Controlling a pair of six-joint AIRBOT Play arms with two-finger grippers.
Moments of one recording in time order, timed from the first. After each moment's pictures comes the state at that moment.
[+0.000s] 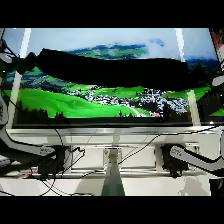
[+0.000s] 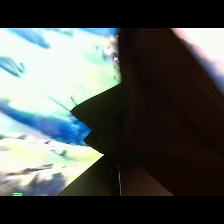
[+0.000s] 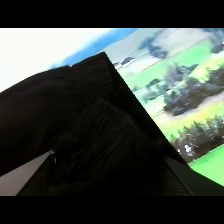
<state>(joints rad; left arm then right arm) 0.34 -1.62 1.40 1.28 -0.73 -1.61 -0.42 -1.26 0.93 -1.24 0.48 1.44</state>
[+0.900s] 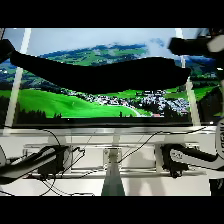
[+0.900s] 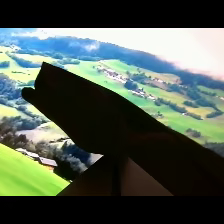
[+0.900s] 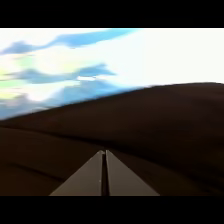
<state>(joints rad) 0.34 -1.19 1.40 1.39 -1.00 -1.61 0.04 -1.37 1.40 -1.18 0.86 1.50</state>
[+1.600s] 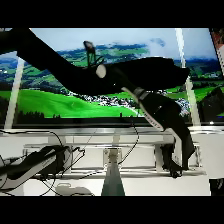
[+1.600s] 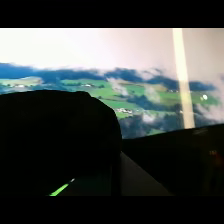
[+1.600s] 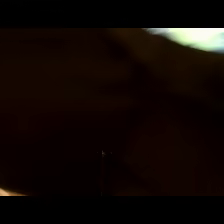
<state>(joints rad) 0.15 -1.10 1.40 1.05 -1.01 -1.43 0.77 -2.07 1.91 -1.00 0.57 1.76</state>
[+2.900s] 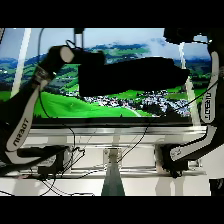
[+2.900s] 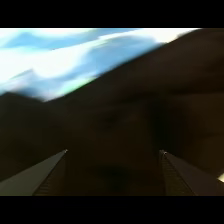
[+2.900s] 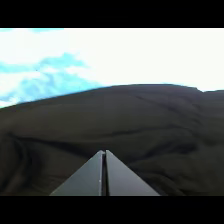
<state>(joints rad) -0.34 -1.51 1.40 1.23 -0.77 -1.52 -0.03 -1.71 1.97 -1.36 1.29 1.58</state>
